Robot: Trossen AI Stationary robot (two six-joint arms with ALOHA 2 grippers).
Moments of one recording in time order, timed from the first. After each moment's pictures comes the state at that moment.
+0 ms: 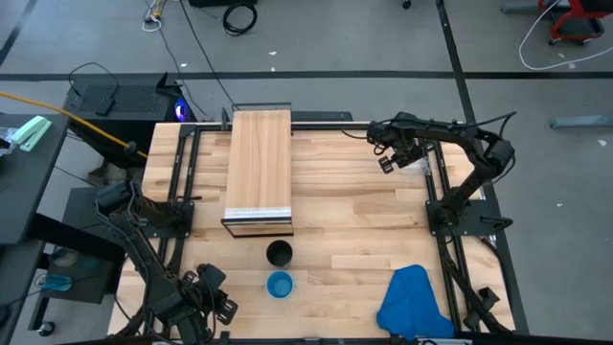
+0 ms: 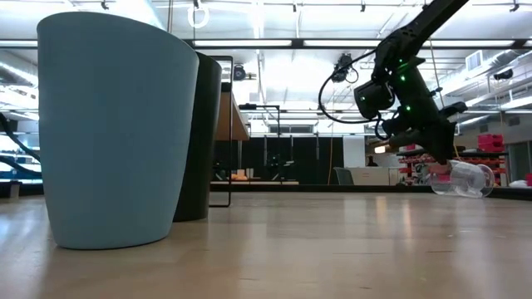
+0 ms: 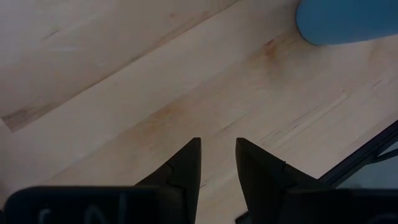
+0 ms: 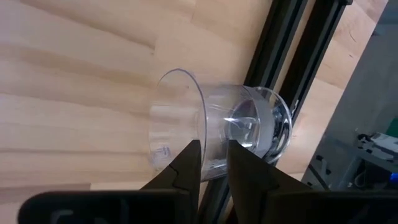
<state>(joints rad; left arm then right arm) -1.05 1.69 1.22 -0.99 -0.36 -2.07 -0.72 1.61 1.02 -1.28 0.36 0.63</state>
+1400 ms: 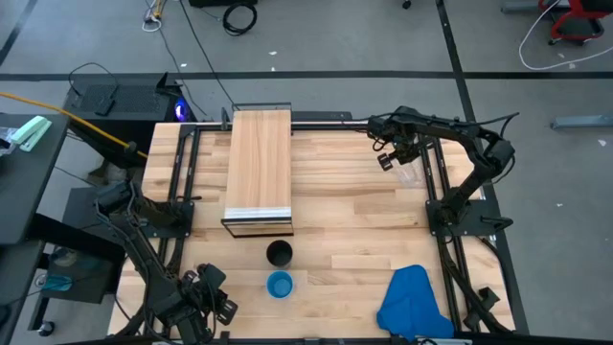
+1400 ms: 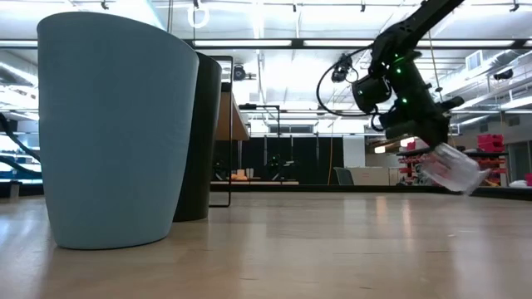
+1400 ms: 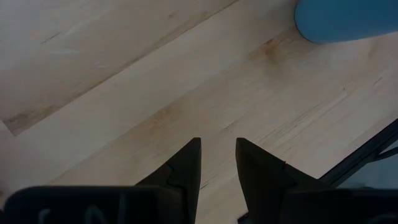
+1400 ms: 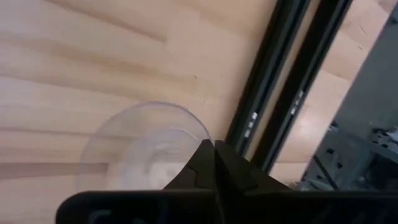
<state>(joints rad) -1.05 1.69 1.22 -0.99 -0.36 -2.05 -0.73 1.61 1.11 -1.35 0.30 0.62</state>
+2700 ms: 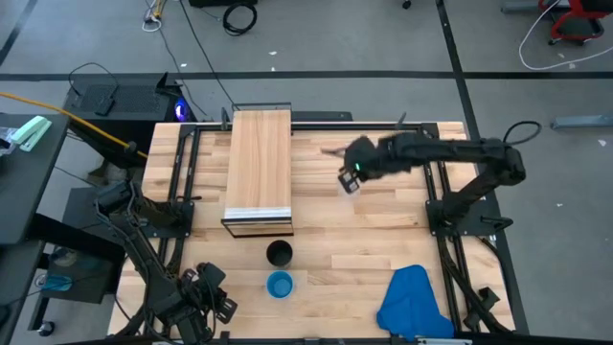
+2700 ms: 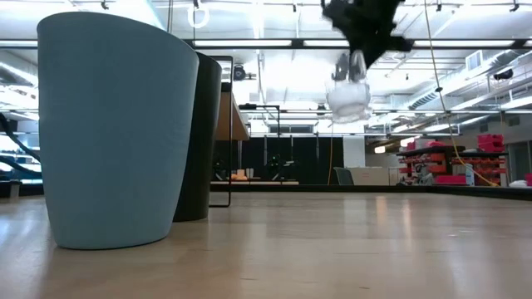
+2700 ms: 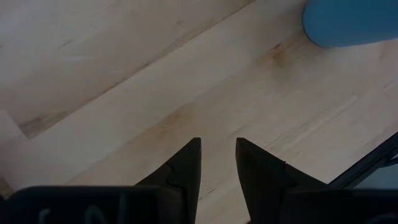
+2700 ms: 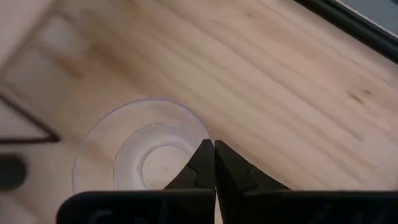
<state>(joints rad) -1.05 1.69 1.22 -1.02 -0.36 -2.05 -0.07 1.48 1.46 -1.20 0.32 0.85</state>
